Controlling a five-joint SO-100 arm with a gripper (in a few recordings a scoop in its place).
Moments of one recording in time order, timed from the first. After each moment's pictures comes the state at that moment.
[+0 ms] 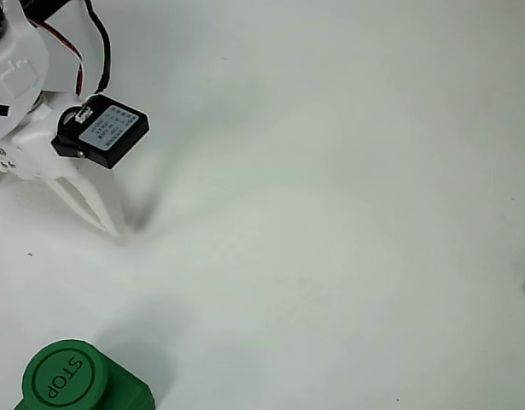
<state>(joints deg) 3.4 188.5 176.0 73.7 -8.2</state>
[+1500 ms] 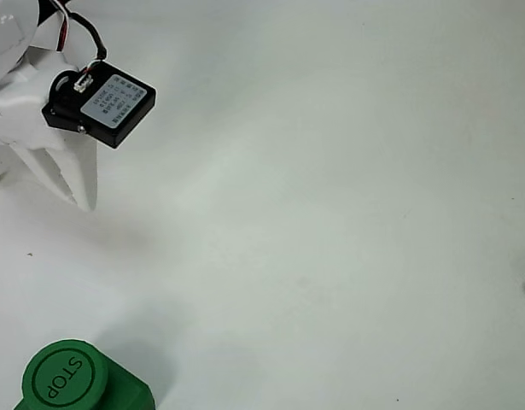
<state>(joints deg) 13.4 149.6 135.6 82.9 -20.7</state>
